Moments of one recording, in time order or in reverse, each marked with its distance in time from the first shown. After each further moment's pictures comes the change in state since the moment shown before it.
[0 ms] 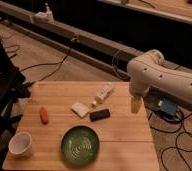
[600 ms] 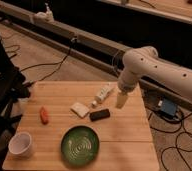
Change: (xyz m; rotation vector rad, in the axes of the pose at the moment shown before) arm -0.107 -0.005 -0.007 -0.121 -0.285 -0.018
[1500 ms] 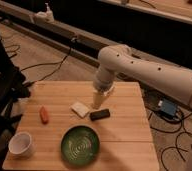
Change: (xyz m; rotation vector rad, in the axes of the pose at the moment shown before) arm -0.092 0.028 0.009 -0.060 -0.081 -0.134
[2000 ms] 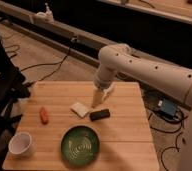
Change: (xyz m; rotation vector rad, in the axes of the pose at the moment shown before) arm -0.010 -0.027 0.013 0.046 -0.009 0.084
